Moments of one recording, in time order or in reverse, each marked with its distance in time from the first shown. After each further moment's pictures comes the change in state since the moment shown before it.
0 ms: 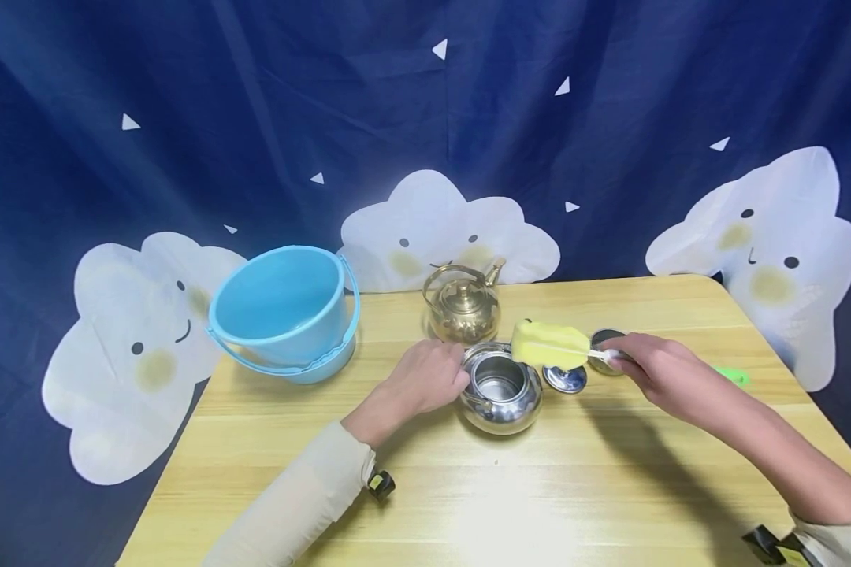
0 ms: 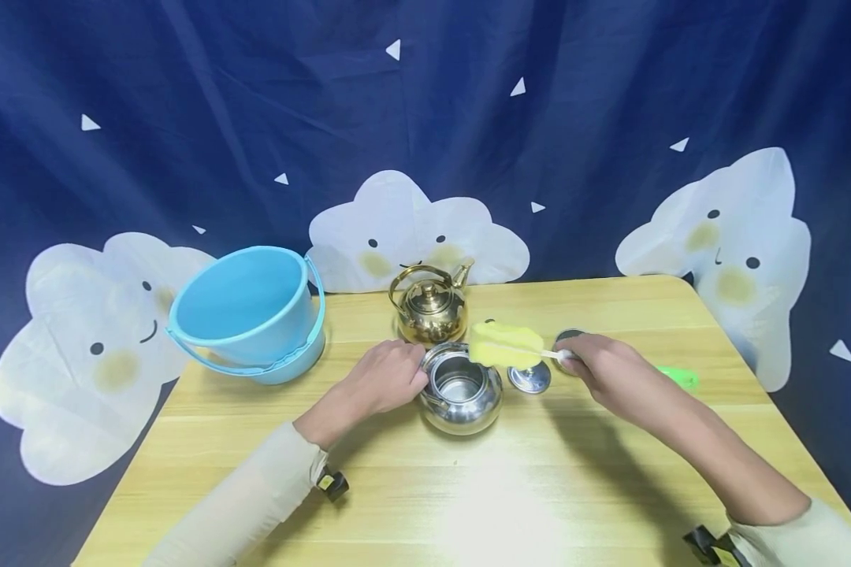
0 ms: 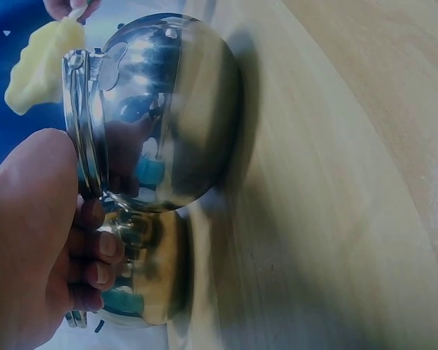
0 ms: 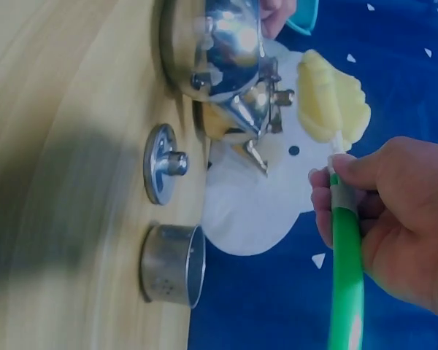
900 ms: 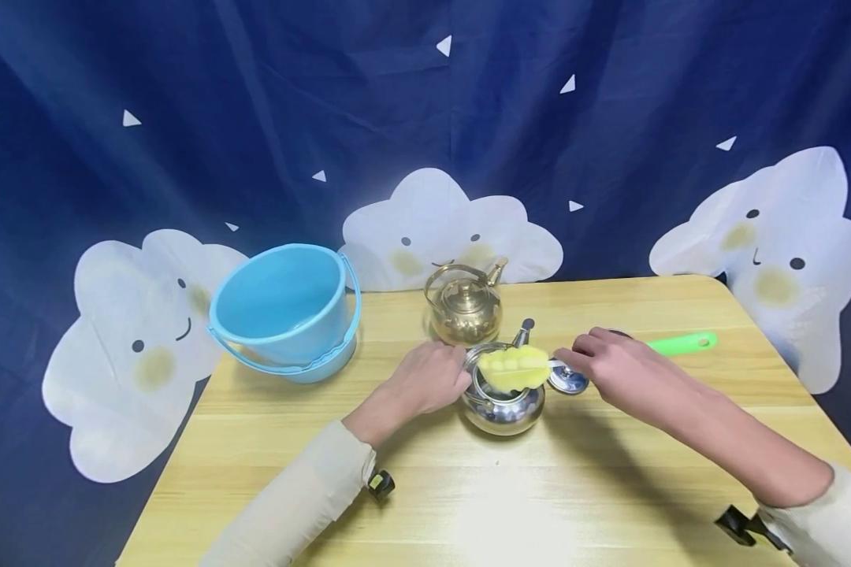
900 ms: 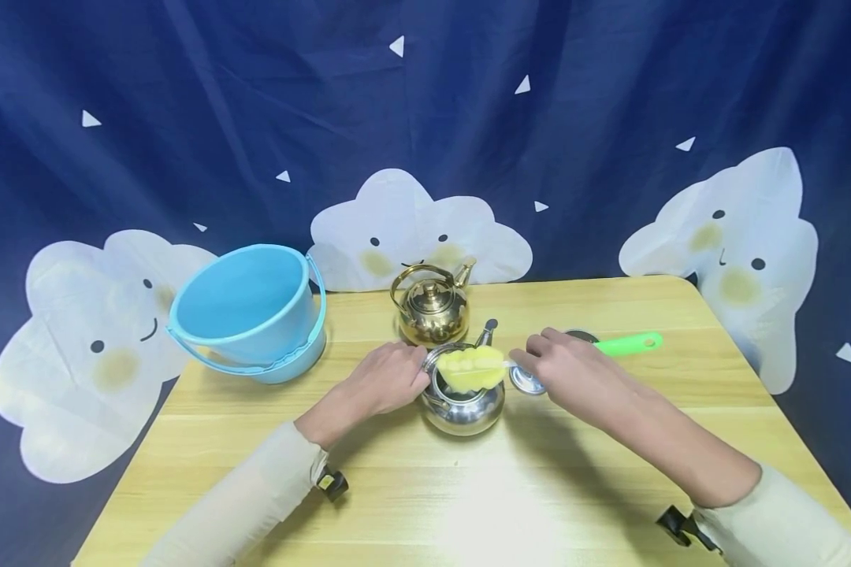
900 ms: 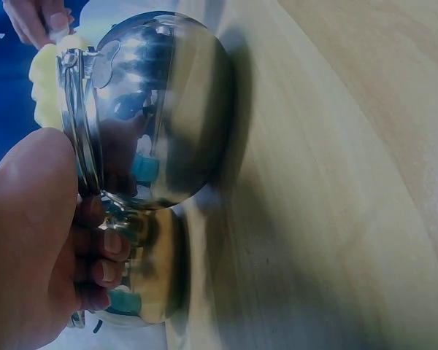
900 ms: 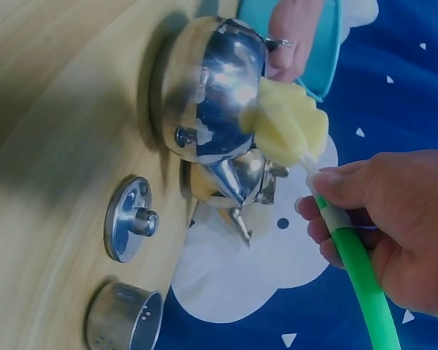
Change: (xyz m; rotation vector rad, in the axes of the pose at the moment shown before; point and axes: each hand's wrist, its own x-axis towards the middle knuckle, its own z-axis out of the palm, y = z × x) left_hand -0.001 -0.001 0.002 -0.034 -0.039 -0.002; right_hand 0.038 -0.029 0.012 -0.263 0.004 -0.348
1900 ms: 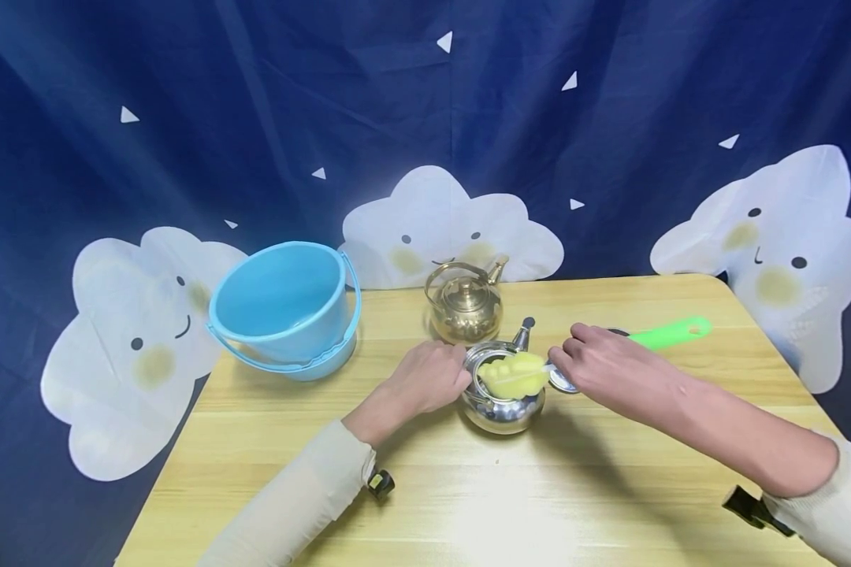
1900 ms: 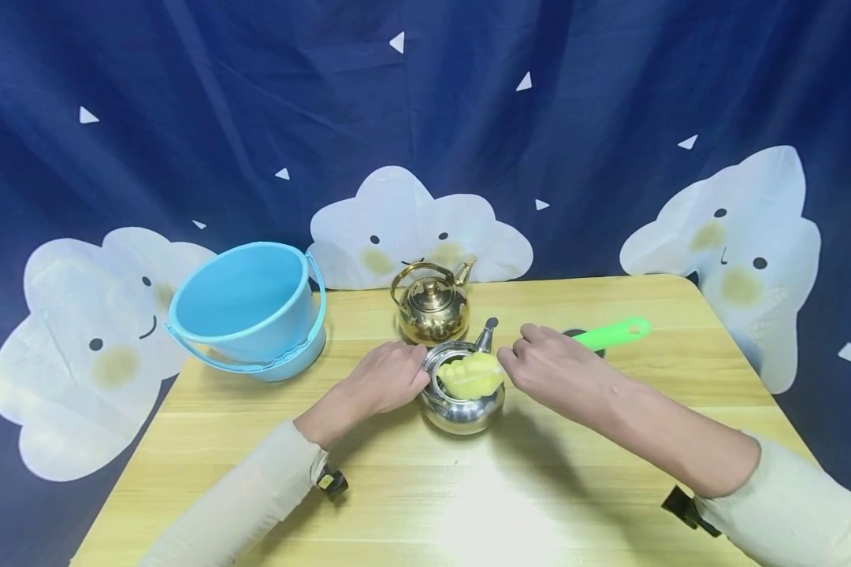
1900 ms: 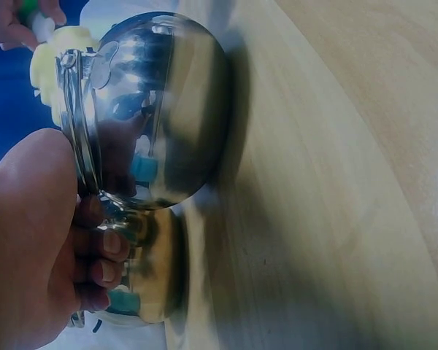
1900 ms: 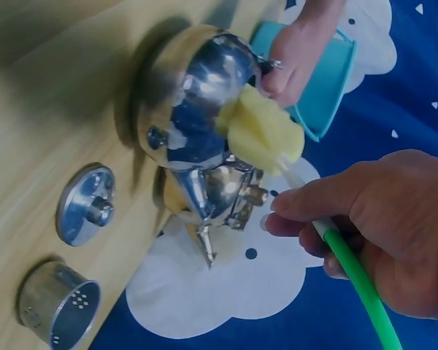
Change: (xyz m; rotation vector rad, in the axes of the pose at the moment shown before) left_hand 0.000 0.001 0.001 -0.012 -0.009 -0.020; right_hand 0.023 -0.007 -0.015 -0.238 -0.047 -0.194
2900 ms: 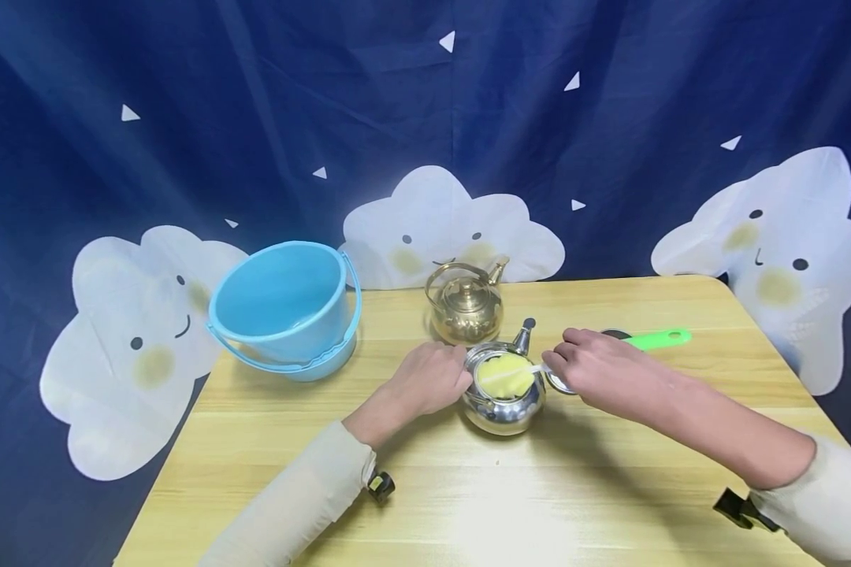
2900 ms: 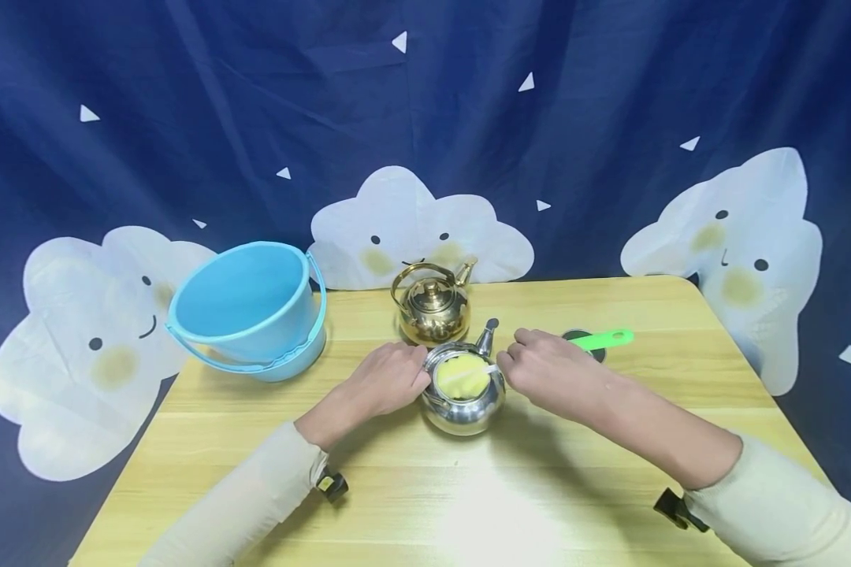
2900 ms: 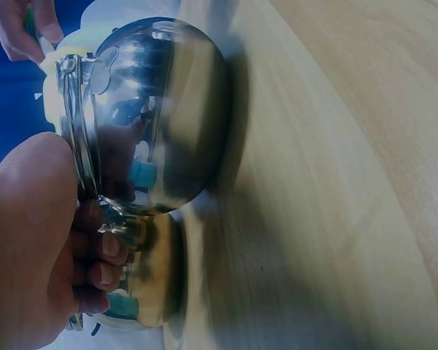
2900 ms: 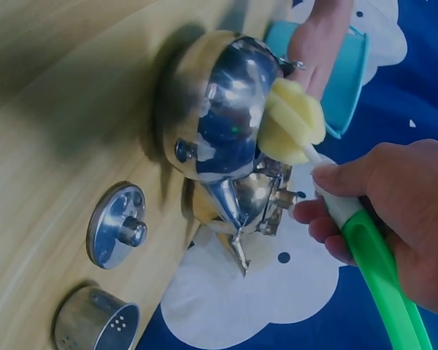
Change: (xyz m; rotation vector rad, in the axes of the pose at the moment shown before) left_hand 0.000 0.001 0.001 -0.003 0.000 -0.008; right_hand 0.004 0.001 0.012 0.077 0.020 -0.028
